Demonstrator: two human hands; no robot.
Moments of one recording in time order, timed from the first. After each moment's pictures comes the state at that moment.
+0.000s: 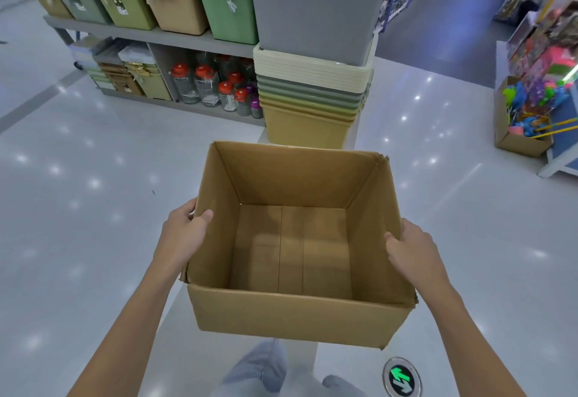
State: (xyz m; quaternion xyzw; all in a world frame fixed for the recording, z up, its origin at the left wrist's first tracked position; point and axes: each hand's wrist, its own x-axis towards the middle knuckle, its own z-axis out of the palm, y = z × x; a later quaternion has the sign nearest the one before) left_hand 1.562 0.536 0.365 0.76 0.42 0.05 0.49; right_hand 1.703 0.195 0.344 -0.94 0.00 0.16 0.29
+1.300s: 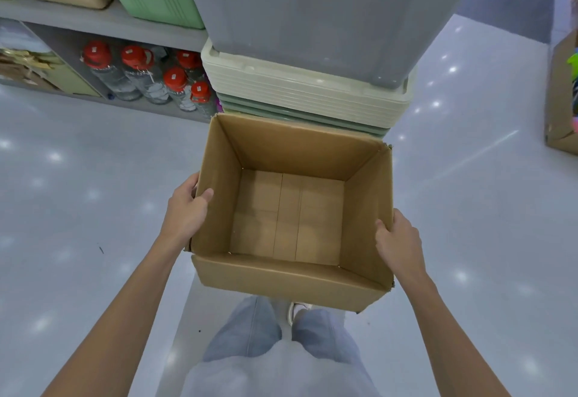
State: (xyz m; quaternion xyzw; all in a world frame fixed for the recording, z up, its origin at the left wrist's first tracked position) left_hand 2.232 0.830 0.234 0.76 0.40 -0.03 0.52; right_hand 2.314 0.480 0.223 -0.91 0.12 0.21 0.33
